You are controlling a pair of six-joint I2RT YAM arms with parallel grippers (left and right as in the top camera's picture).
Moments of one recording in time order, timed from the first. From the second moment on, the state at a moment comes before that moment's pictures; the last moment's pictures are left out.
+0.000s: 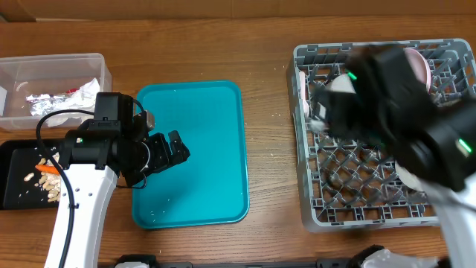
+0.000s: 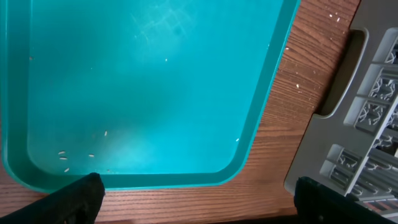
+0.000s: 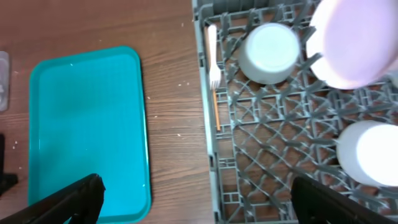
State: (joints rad) left arm -0.02 1.26 1.16 -1.23 0.34 -0.41; right arm 0.49 1.41 2.03 -1.64 0.20 0.53
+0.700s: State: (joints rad) left arm -0.02 1.26 1.16 -1.23 0.34 -0.41; right arm 0.49 1.27 1.94 -1.64 0.17 0.52
